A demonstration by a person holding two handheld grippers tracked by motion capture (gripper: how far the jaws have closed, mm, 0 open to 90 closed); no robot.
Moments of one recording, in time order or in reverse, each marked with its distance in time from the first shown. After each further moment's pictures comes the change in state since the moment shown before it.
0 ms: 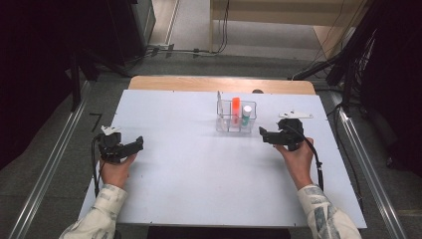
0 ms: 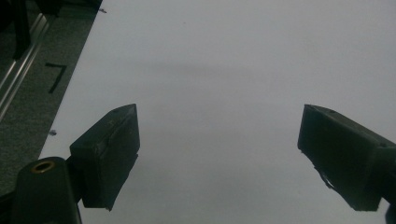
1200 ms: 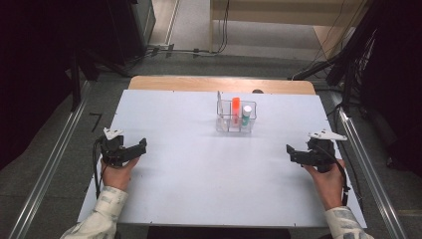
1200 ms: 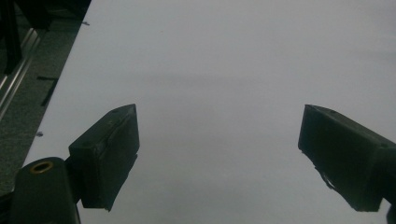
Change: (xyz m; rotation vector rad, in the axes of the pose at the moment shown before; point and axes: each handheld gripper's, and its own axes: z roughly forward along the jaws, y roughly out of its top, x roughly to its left) left arm -0.016 -0.006 -0.018 -0.031 -0.044 0.047; right arm -0.043 -0.055 -0.062 0.053 -0.097 0.047
